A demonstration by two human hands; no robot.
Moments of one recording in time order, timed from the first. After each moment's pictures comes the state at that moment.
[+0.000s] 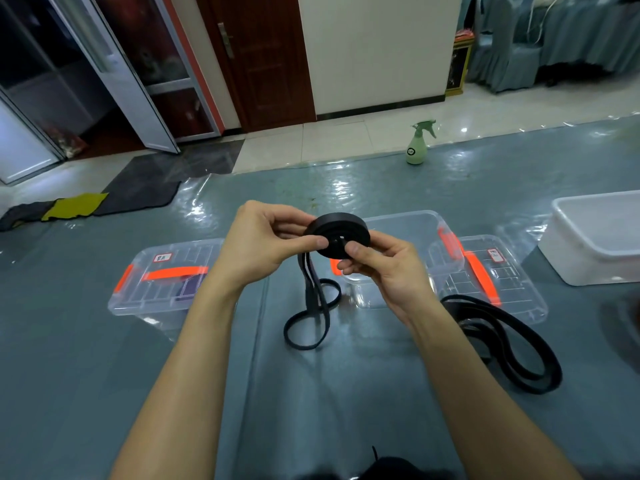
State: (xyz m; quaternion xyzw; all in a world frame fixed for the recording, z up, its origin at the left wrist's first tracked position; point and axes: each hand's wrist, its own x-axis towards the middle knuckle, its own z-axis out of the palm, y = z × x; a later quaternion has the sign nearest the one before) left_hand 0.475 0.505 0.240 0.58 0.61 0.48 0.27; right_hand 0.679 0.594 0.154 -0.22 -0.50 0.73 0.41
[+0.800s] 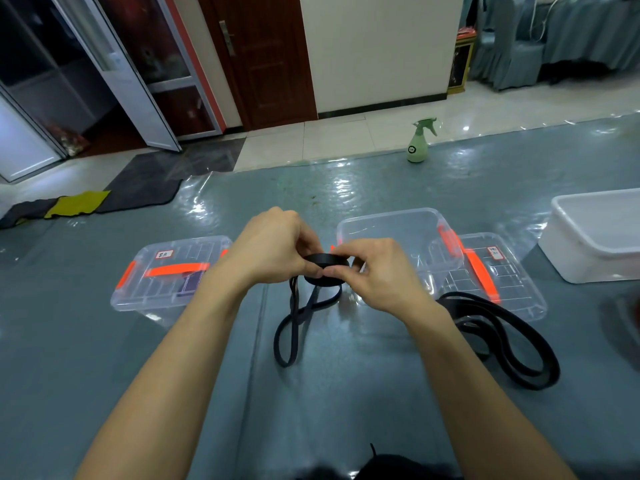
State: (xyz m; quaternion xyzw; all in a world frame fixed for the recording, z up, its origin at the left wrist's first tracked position) left_hand 0.489 0.510 0.257 0.67 0.73 0.11 0.09; right_hand 0.678 0.587 0.165 -0.29 -0.85 0.32 0.31
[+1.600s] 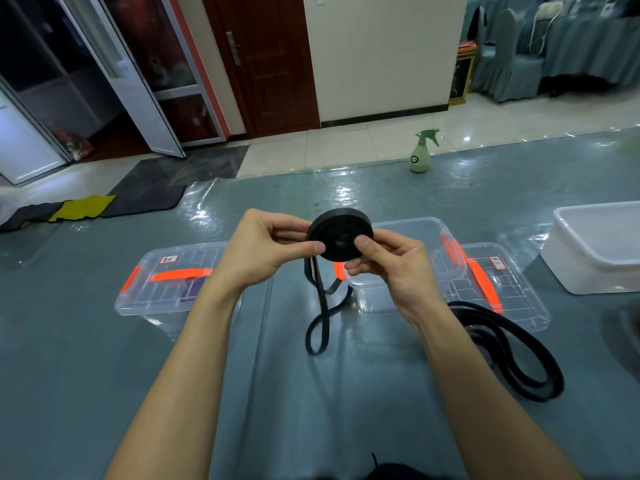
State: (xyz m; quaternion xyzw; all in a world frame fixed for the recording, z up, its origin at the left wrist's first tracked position) left_hand 0.463 0.498 0.236 0.55 0.60 0.49 0.32; right_hand 0.682 0.590 0.169 -0.23 -0.50 0.70 0.45
